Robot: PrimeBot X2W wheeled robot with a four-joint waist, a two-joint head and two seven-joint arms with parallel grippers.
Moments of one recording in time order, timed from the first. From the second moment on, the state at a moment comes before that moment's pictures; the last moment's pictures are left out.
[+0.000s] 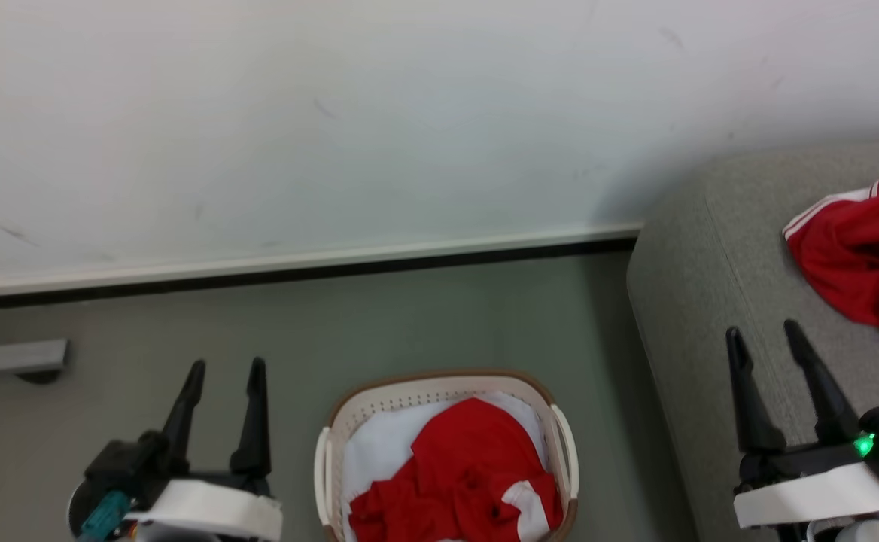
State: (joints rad) left arm -0.11 0.05 0.01 0.17 -0.18 -0.10 -0.26; right arm -0.15 -0.14 0.13 0.15 0.38 0.13 -0.26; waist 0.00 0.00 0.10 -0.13
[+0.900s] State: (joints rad) left arm -0.63 0.14 -0.30 0.72 -0.17 -0.13 -0.11; right arm -0.40 -0.09 -0.02 -0.03 0.34 0.13 -0.26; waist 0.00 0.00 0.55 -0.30
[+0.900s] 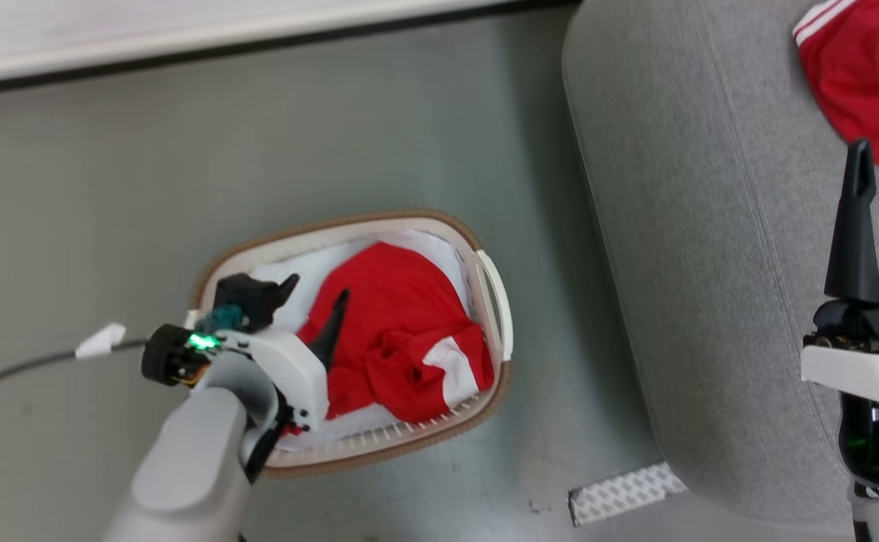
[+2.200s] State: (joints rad) left arm -0.98 0.28 -0.71 1.16 -0.18 -0.13 0.19; right arm -0.47 -0.05 0.00 -0.06 0.51 0.13 -0.26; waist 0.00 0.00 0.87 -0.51
